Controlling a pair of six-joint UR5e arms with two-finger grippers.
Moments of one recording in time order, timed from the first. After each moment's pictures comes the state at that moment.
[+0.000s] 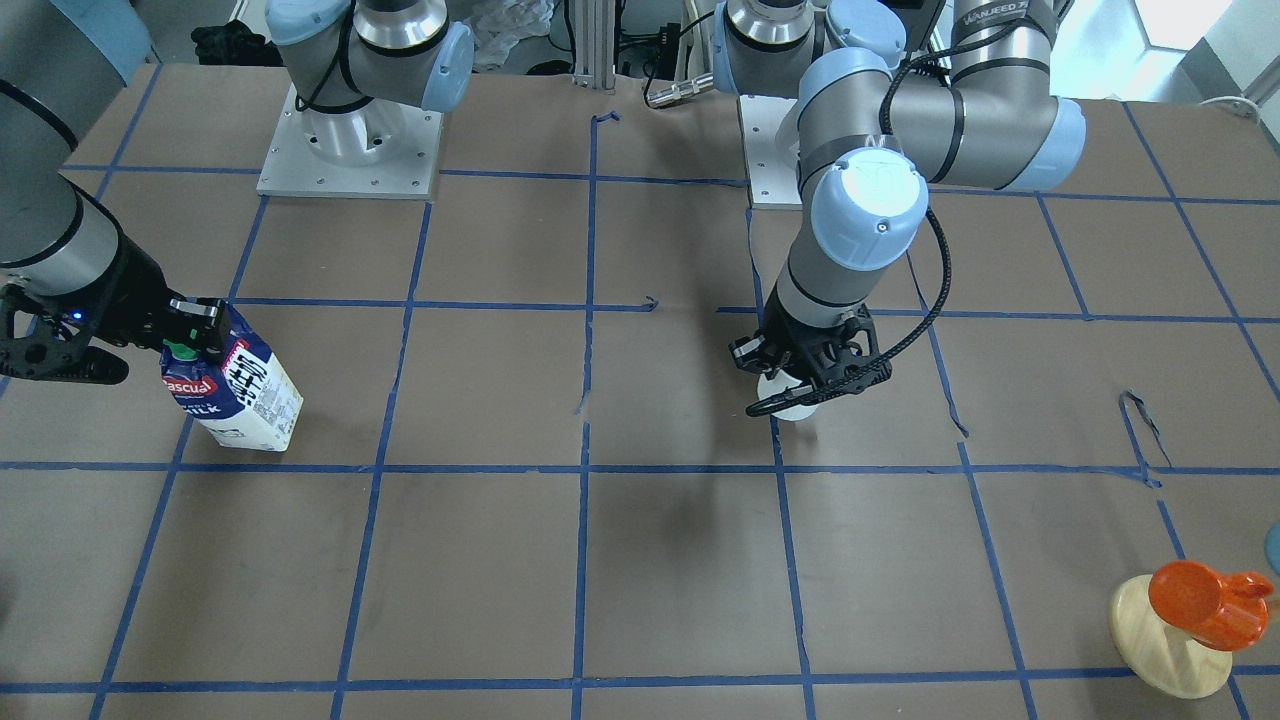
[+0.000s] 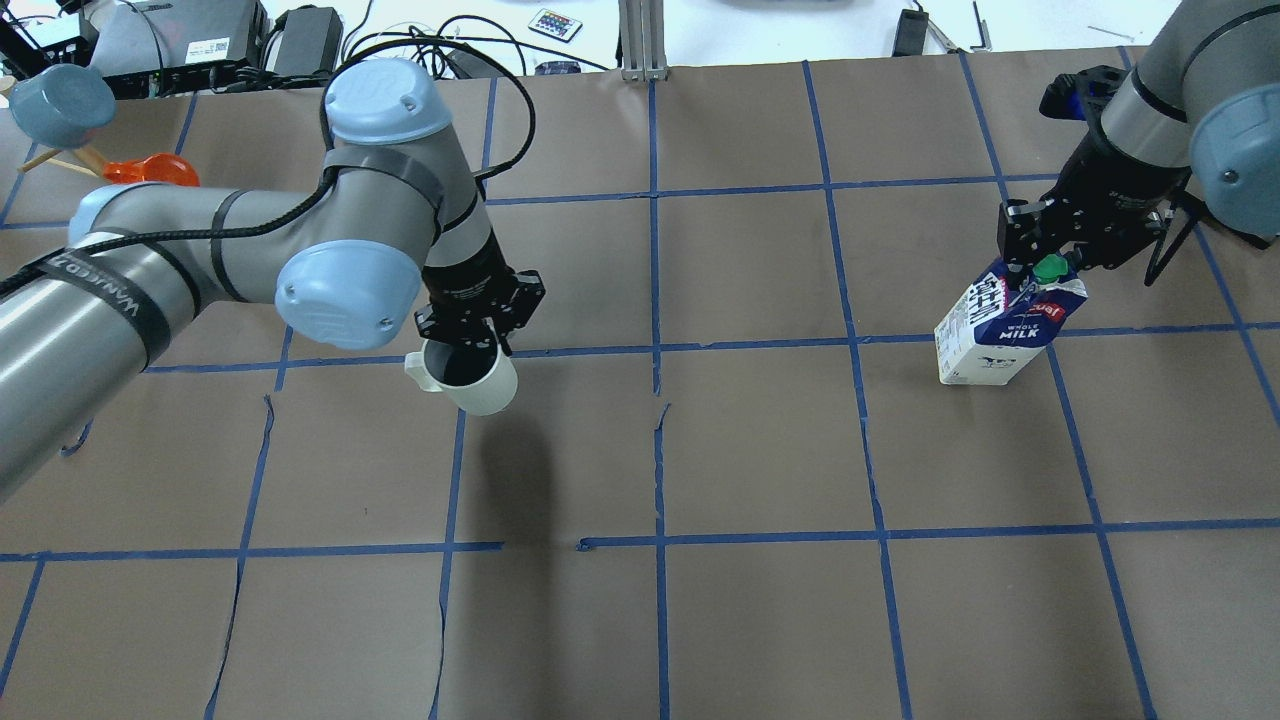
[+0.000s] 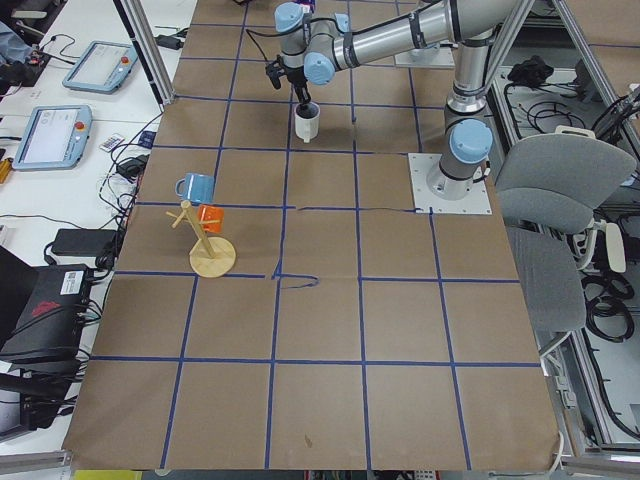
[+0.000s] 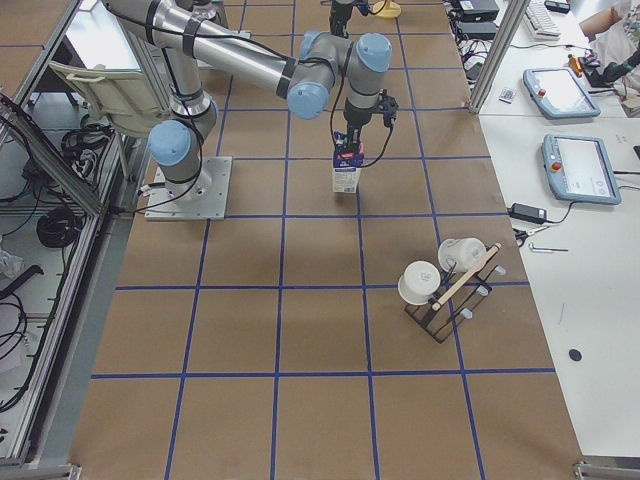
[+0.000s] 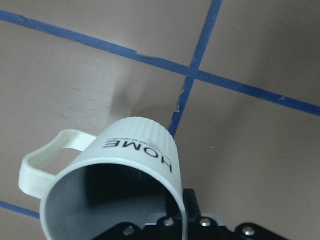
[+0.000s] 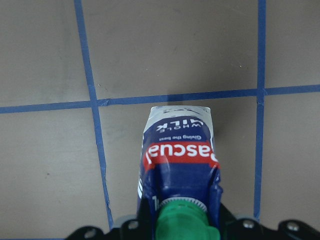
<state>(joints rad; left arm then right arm) -1.75 -1.83 -1.75 -1.24 1.53 -0.57 1.29 -1.46 1.73 -1.74 -1.52 -0.21</state>
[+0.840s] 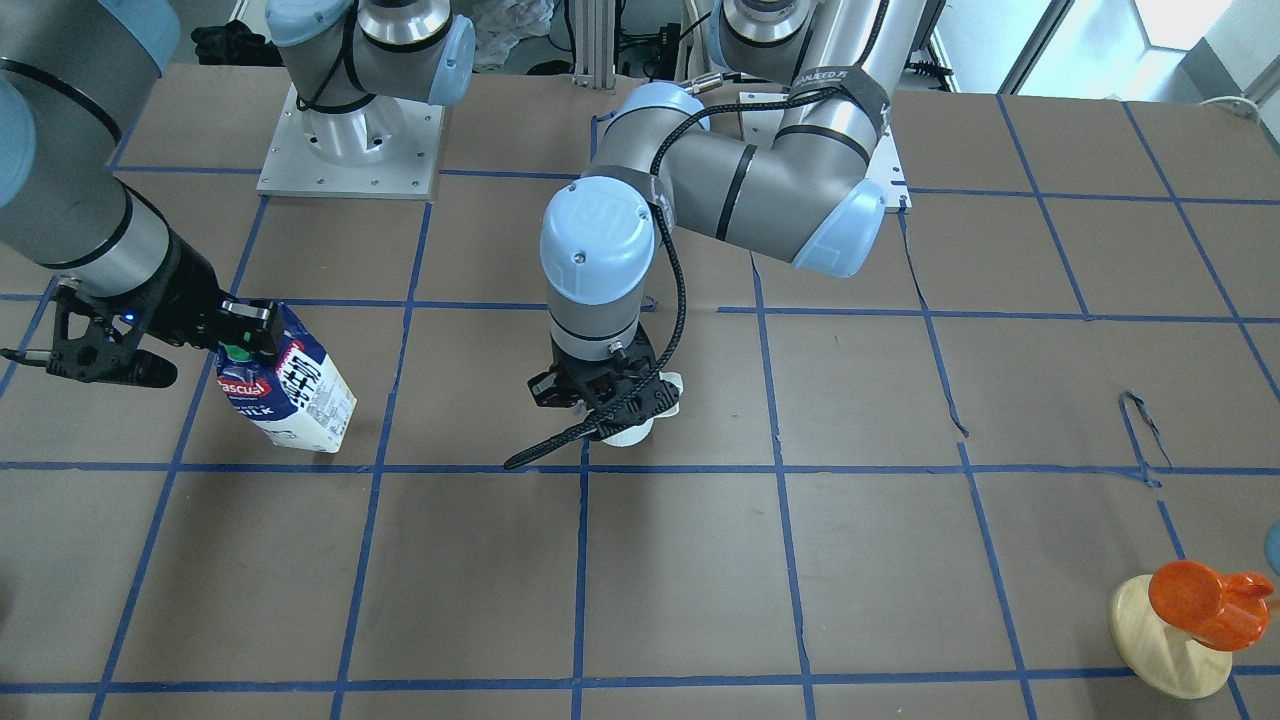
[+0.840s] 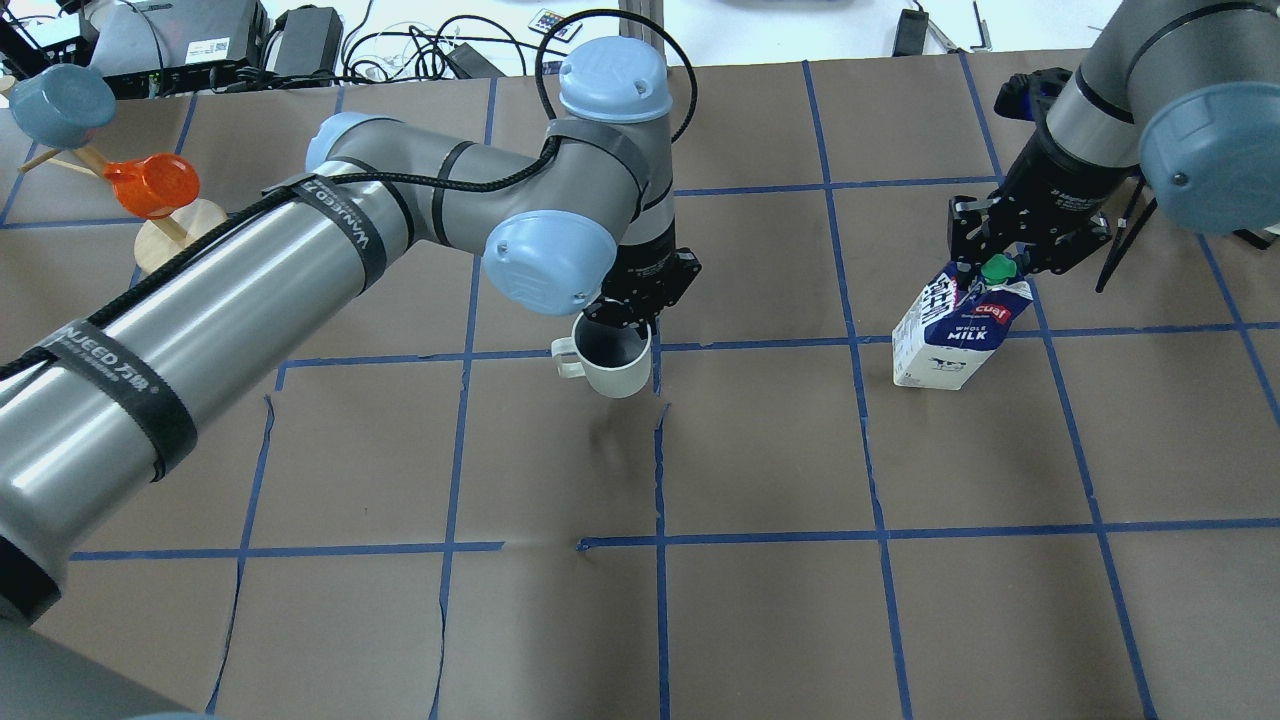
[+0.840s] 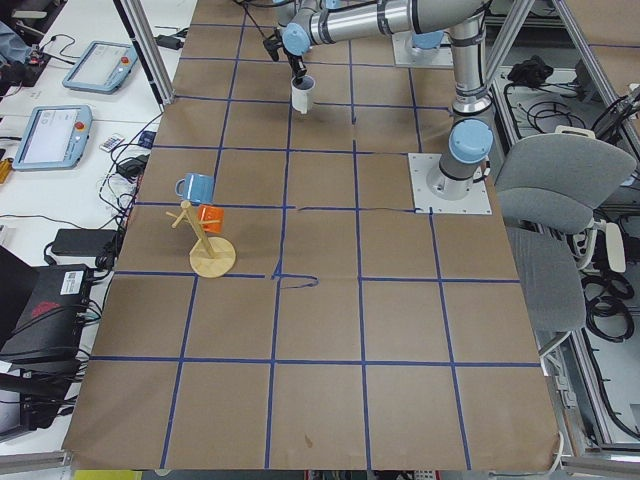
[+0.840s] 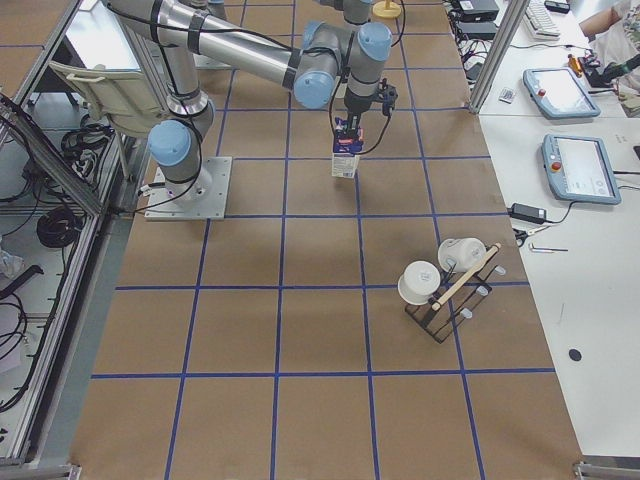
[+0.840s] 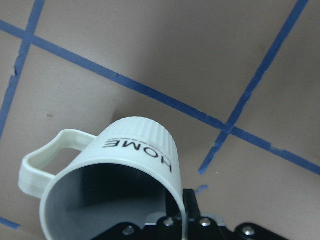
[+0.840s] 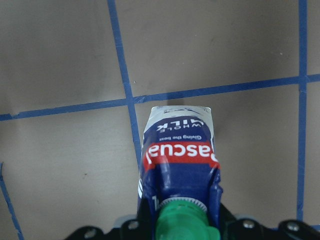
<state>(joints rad) -1.97 -2.03 -1.52 -1.26 1.52 -0.86 1.38 -1.45 1.73 -1.73 -1.49 -0.07</state>
